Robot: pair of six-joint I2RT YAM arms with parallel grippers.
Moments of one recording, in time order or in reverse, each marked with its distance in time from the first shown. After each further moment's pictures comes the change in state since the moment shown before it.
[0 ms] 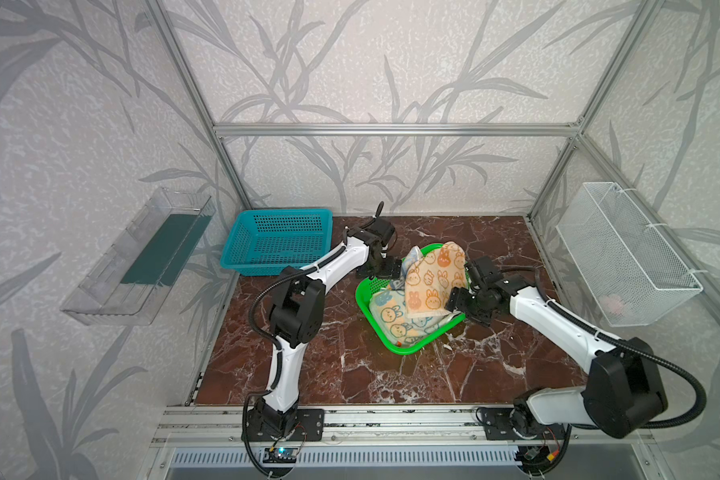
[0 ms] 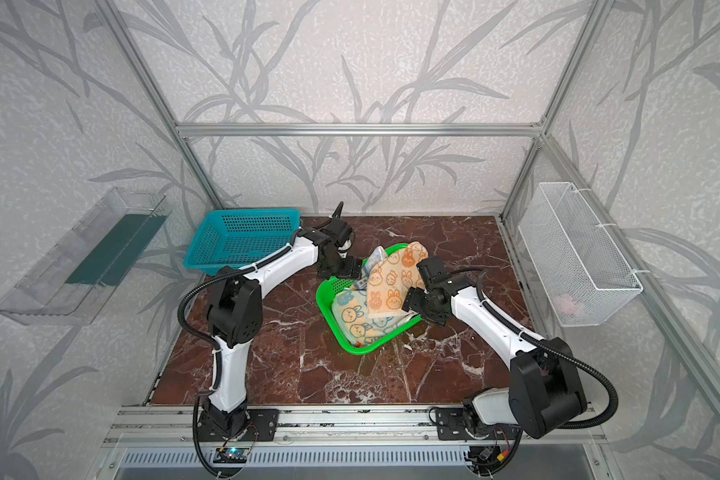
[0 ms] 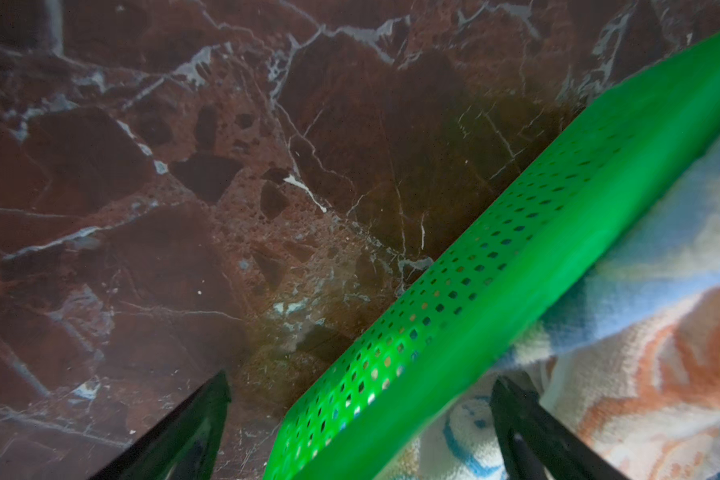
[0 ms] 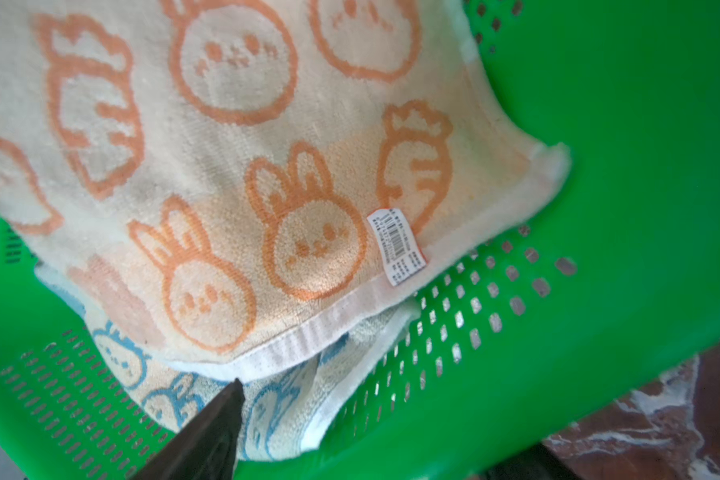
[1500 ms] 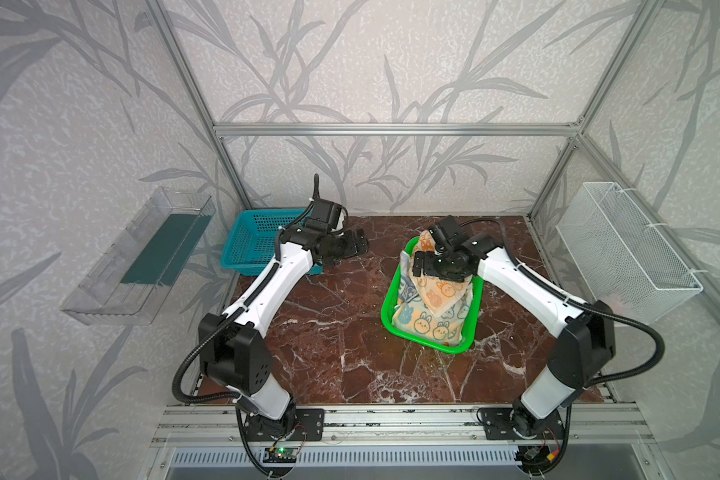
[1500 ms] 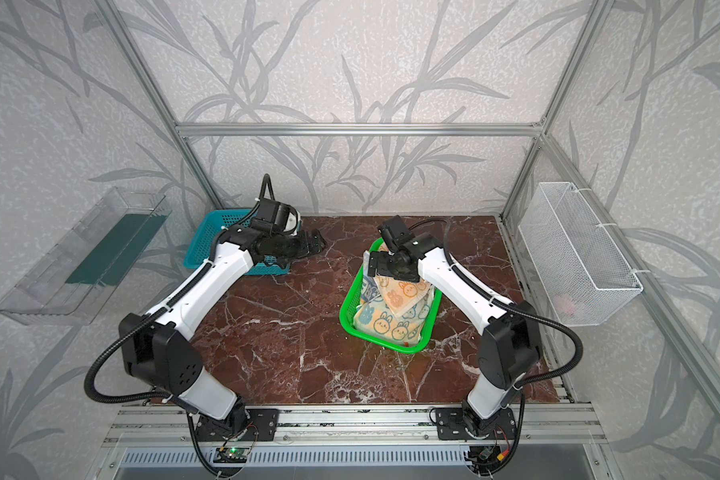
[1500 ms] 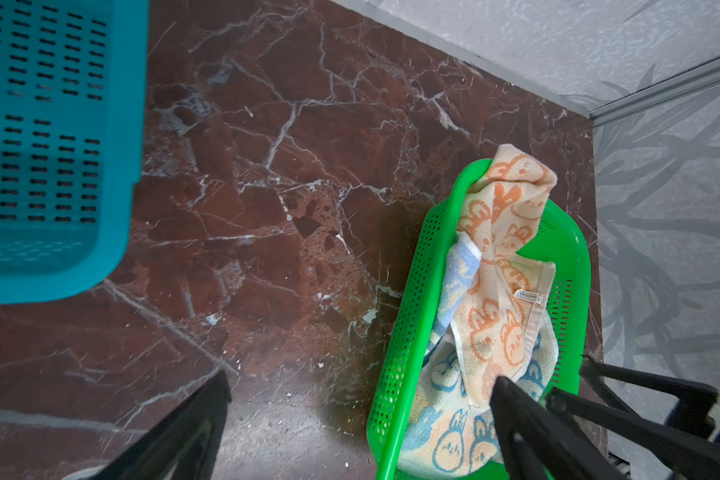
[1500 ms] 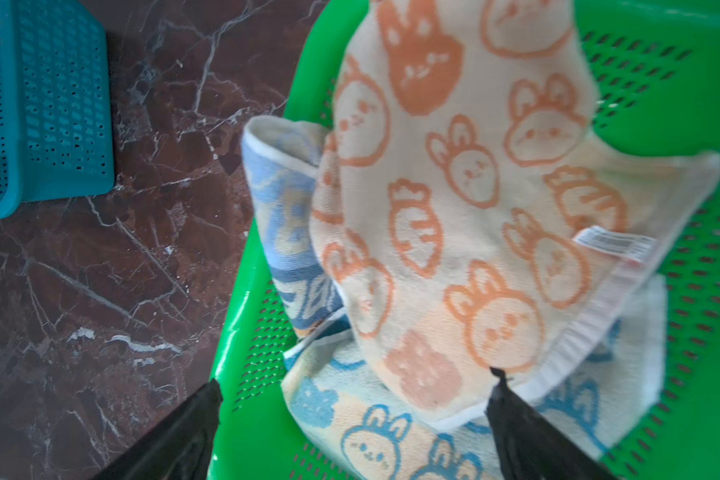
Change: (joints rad) left arm 0.220 -0.508 -0.248 0.093 0.089 -0.109; right arm 0.218 0.339 0.621 -0.126 0.148 -0.117
